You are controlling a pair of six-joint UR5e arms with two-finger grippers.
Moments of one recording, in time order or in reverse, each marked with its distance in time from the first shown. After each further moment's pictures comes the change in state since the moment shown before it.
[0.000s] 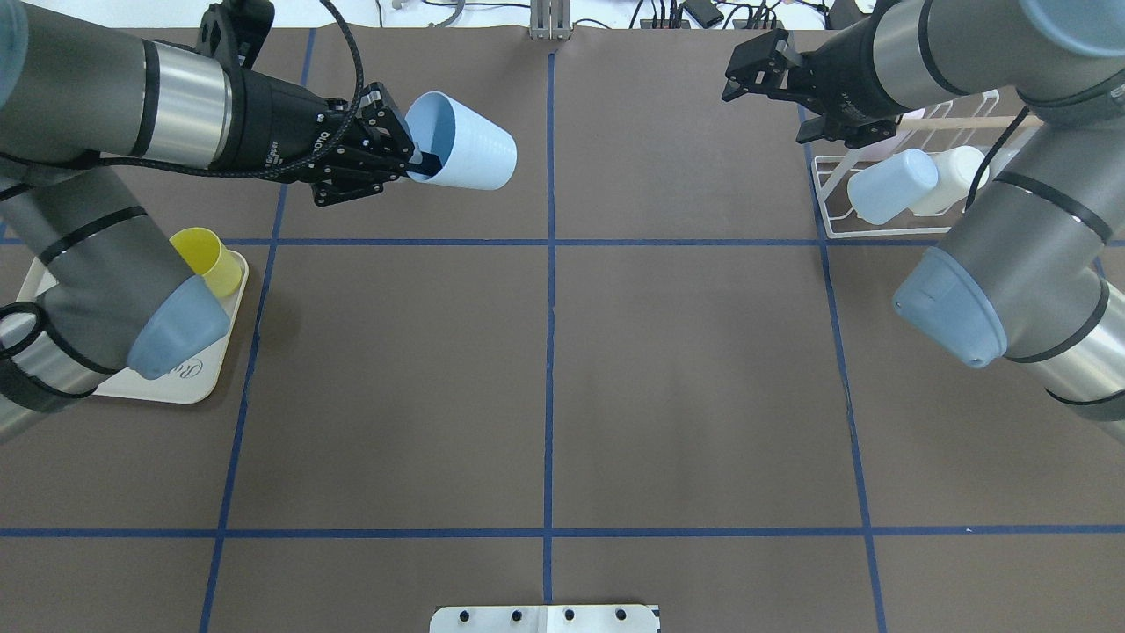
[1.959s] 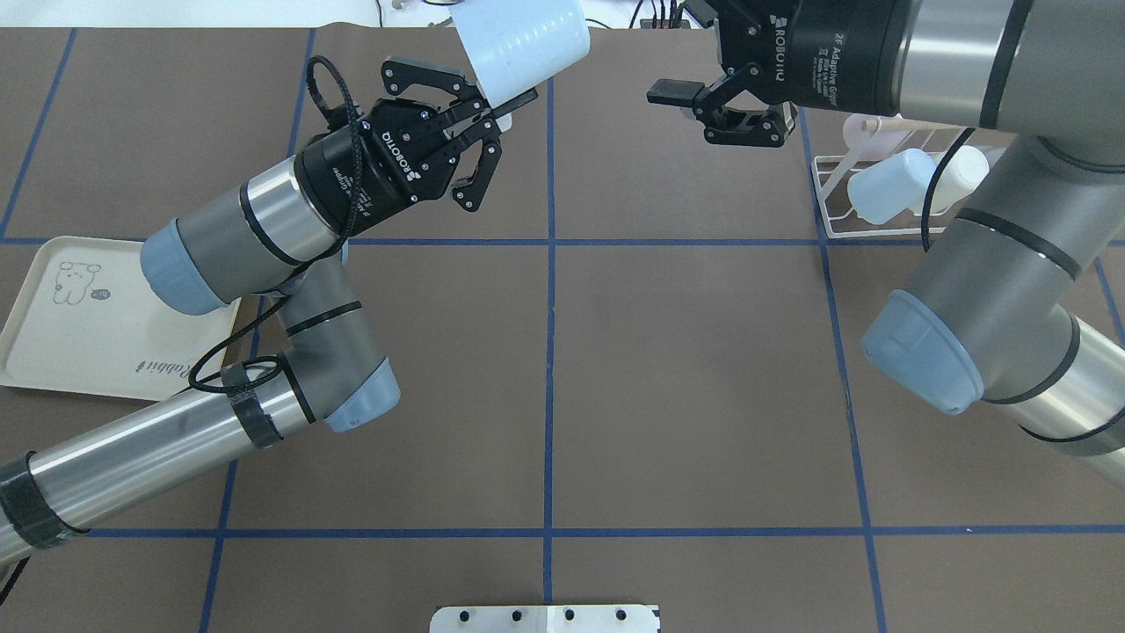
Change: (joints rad) left arm 0.222 -0.197 0.419 -1.055 0.620 -0.732; right arm -0.080 0.026 0.025 0.637 -0.113 0.700
